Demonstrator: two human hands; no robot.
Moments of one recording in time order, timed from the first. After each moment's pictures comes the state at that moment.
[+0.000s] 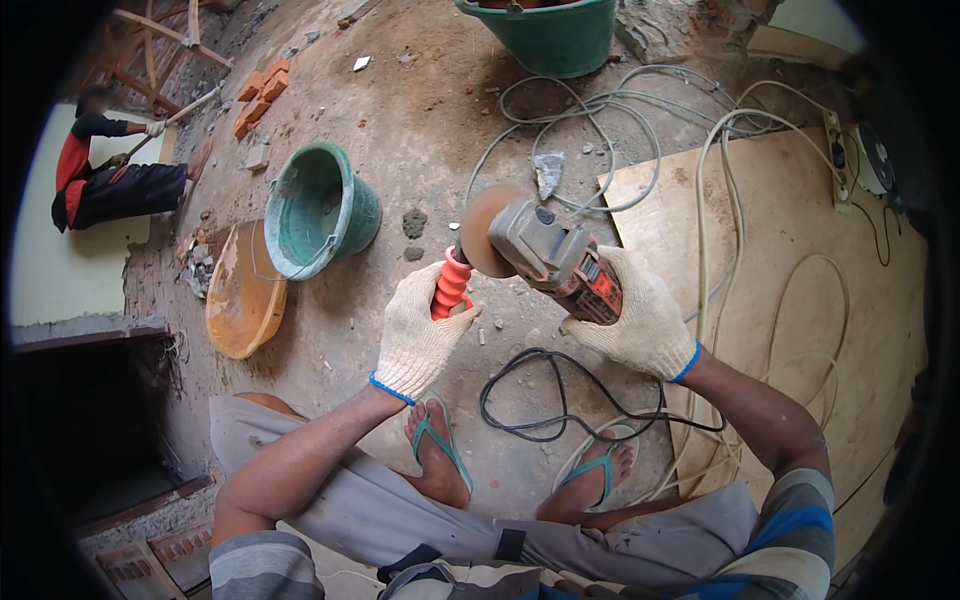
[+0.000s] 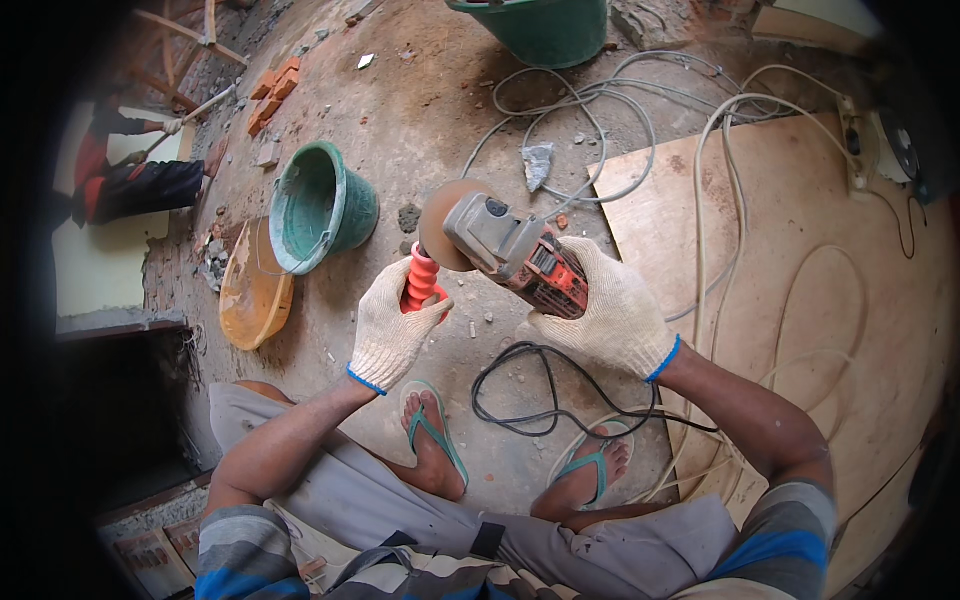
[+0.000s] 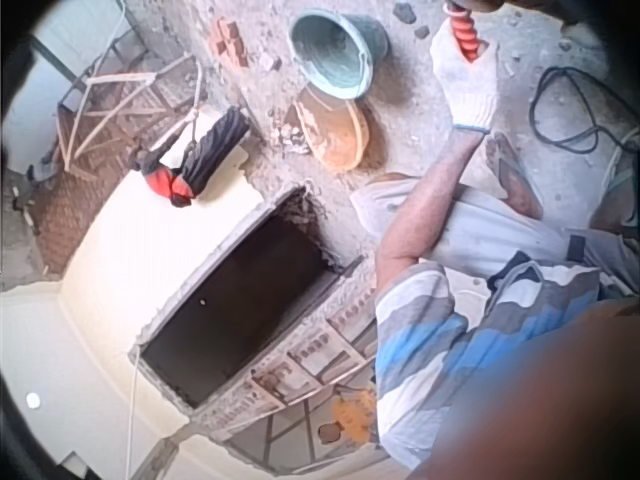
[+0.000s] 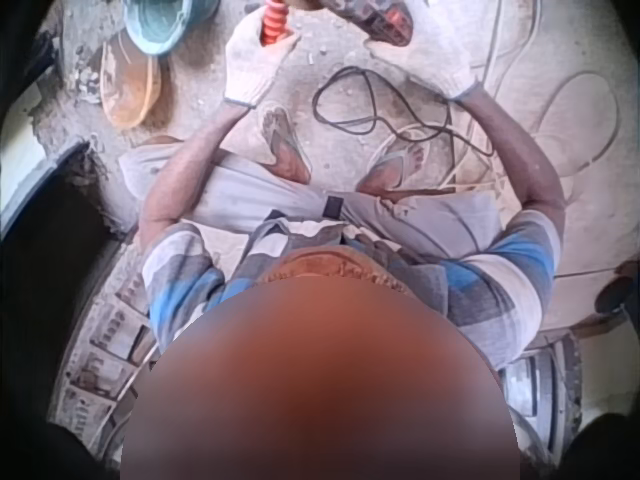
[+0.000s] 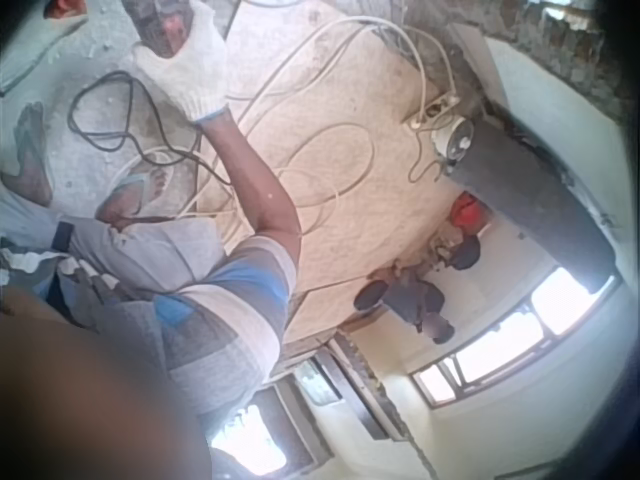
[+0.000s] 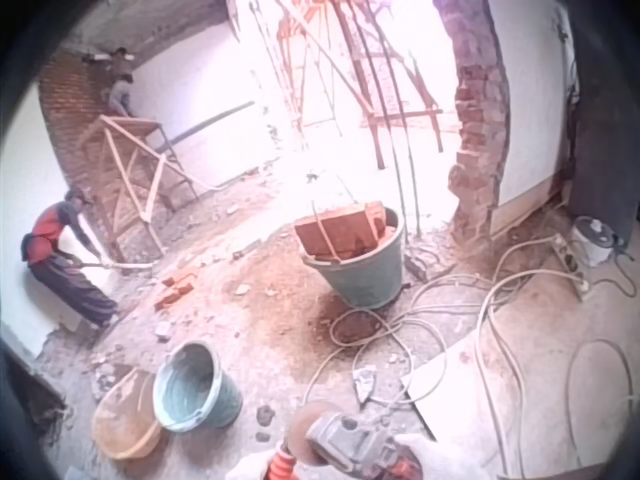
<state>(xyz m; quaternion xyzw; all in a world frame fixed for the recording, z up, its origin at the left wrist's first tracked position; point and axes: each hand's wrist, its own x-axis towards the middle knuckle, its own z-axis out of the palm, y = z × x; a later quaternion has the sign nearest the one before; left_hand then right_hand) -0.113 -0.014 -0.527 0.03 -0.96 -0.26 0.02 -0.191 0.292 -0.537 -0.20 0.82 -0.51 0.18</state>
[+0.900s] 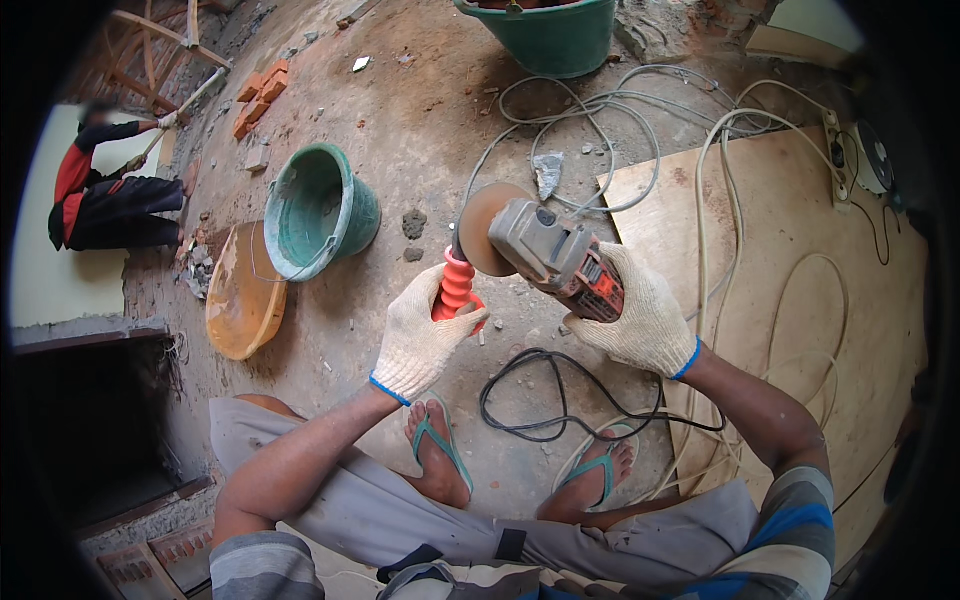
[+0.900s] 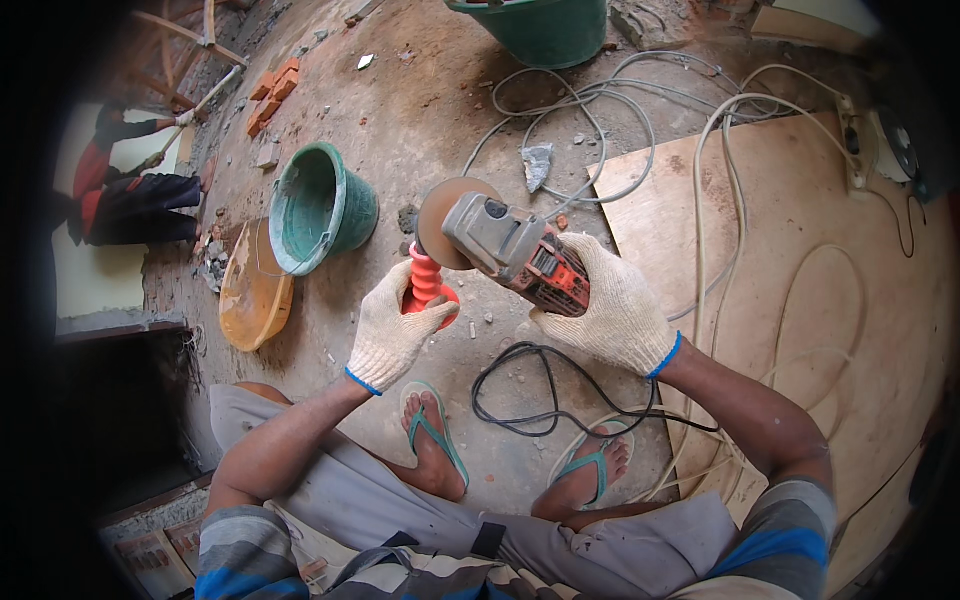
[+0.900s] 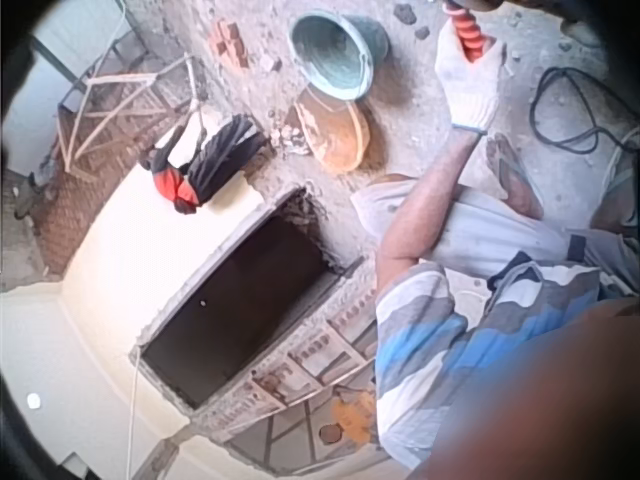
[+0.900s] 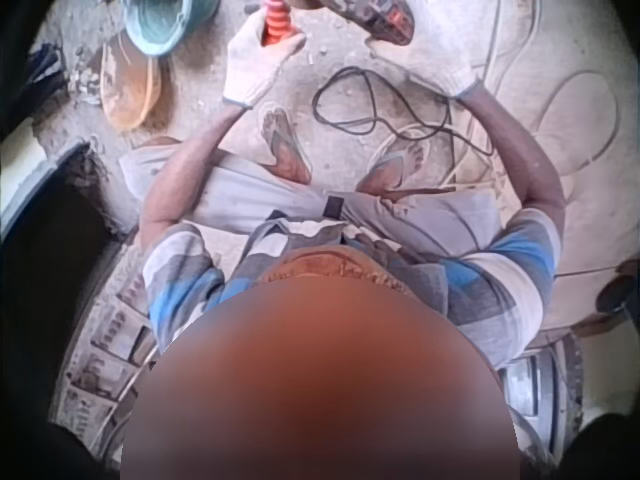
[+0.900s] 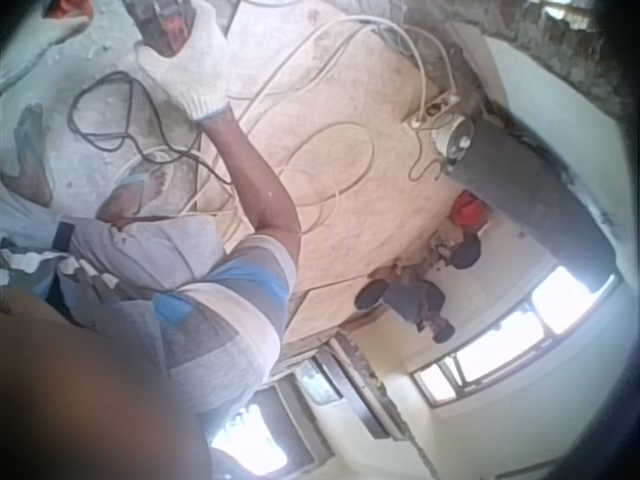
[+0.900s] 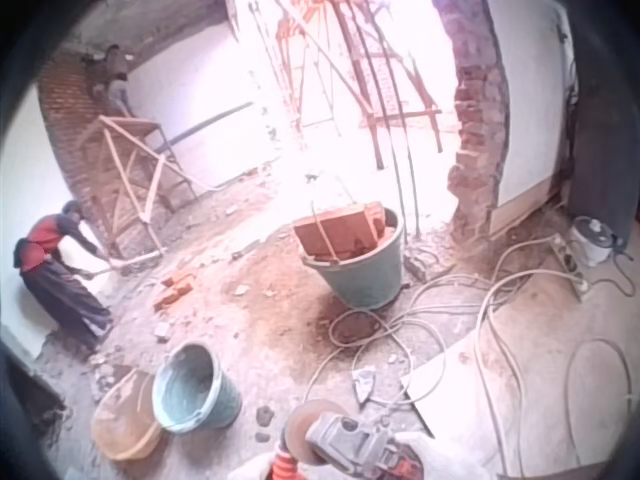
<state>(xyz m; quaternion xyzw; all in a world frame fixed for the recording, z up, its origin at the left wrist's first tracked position) -0.118 -0.004 -0.505 0.09 -0.91 -0.39 -0.06 -0.194 0.293 -0.543 -0.23 0.82 -0.50 0.15</state>
